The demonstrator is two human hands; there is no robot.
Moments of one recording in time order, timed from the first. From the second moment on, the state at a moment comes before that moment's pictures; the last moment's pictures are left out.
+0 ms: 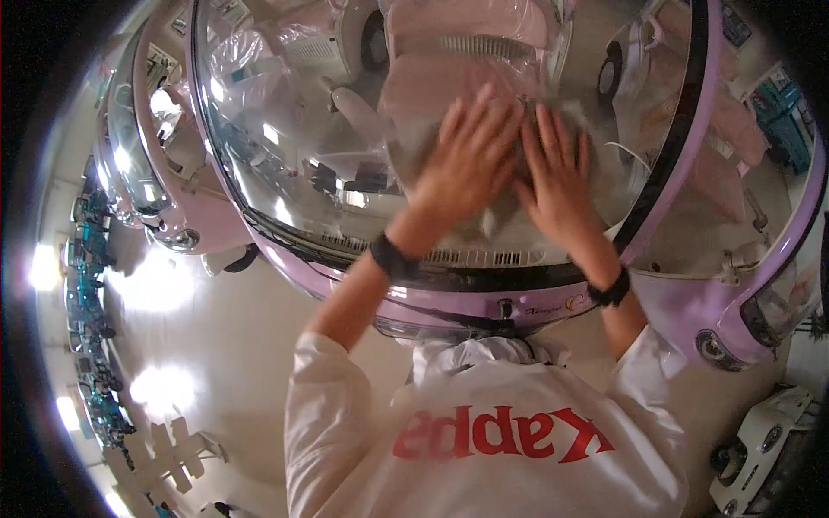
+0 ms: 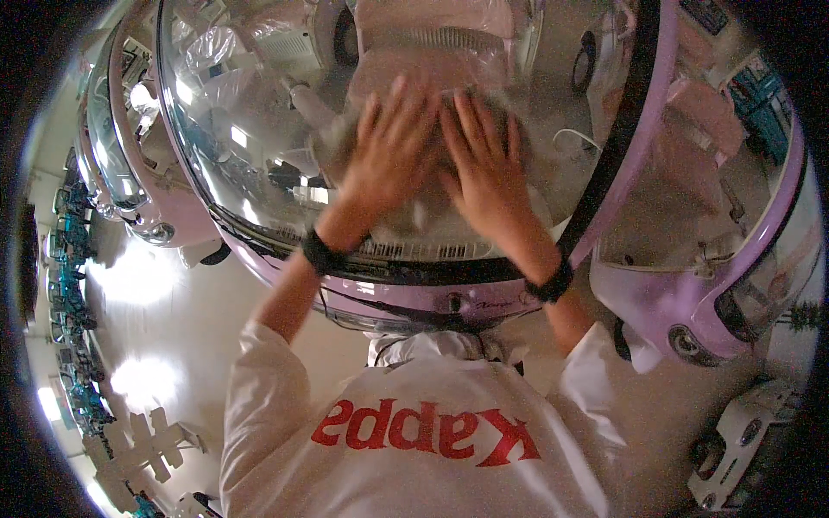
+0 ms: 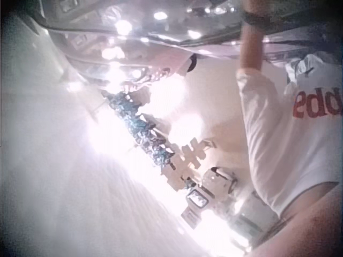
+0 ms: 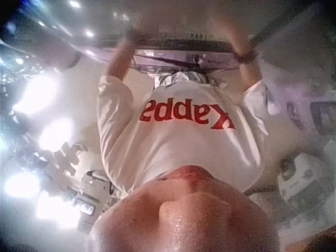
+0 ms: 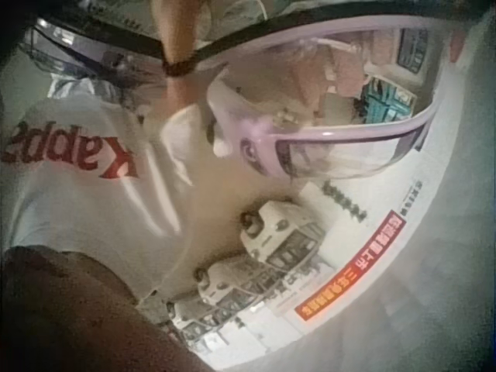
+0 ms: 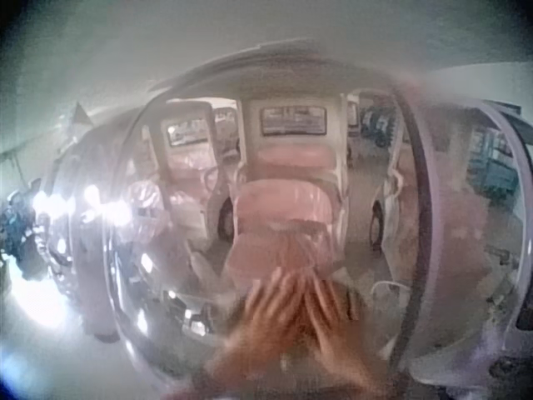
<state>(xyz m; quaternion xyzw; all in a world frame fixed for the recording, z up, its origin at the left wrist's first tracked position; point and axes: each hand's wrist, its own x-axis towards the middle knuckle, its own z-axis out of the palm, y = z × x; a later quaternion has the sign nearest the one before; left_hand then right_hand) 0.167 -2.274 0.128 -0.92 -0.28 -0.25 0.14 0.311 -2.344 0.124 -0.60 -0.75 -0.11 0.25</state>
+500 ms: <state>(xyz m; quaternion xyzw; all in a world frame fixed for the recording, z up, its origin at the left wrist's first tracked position) 0.188 -2.141 0.229 -0.80 -0.28 -0.48 0.25 0.334 -2.192 0.233 -0.52 -0.71 -0.34 0.33</state>
